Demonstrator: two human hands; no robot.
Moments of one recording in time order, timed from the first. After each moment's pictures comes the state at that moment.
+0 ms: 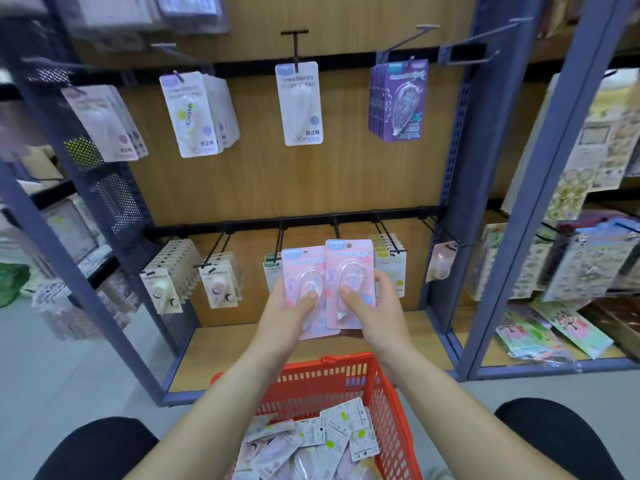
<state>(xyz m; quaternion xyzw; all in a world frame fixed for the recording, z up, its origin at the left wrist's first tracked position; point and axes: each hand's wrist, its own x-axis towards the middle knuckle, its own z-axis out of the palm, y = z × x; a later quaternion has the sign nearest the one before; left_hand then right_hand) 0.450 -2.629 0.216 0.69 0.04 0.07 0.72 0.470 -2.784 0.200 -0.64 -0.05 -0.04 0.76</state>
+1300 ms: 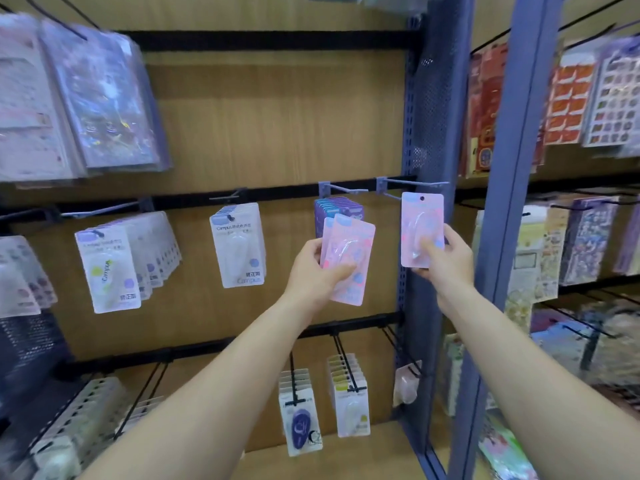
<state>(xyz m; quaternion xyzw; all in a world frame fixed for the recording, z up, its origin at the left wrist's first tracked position) 0.652 -2.740 0.430 0.73 -0.12 0.11 0.67 0.682 -2.953 0.419 -0.63 0.05 -0.29 0.72</state>
